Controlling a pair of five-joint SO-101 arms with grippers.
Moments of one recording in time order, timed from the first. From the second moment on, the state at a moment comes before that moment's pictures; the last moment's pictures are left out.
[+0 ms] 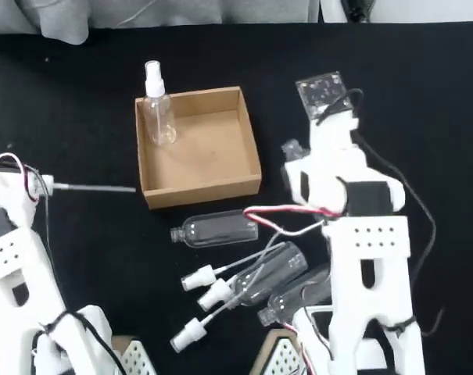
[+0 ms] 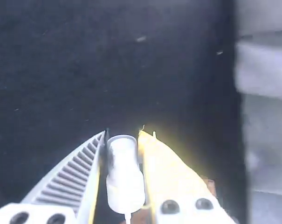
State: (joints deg) left arm -34.9 -45.5 46.3 49.0 54.5; right arm -4.1 -40.4 32.9 69.8 13.7
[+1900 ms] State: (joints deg) left arm -21.8 -84.6 58.9 35.7 69.5; right arm -28.9 -64.0 58.0 40.7 14.5
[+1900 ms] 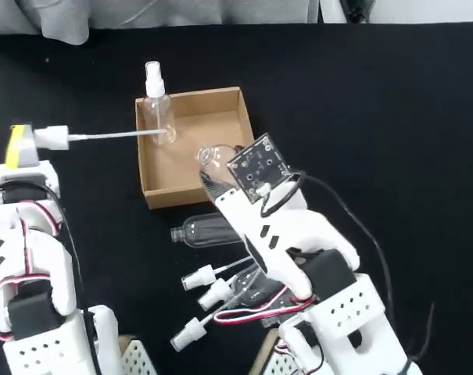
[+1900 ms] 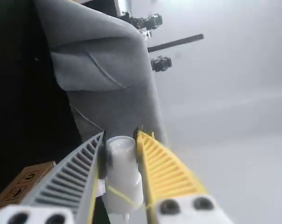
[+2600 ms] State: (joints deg) left arm -14.1 -101.0 63.4 41.8 66.0; right arm -29.6 -64.0 65.9 32.0 20.8
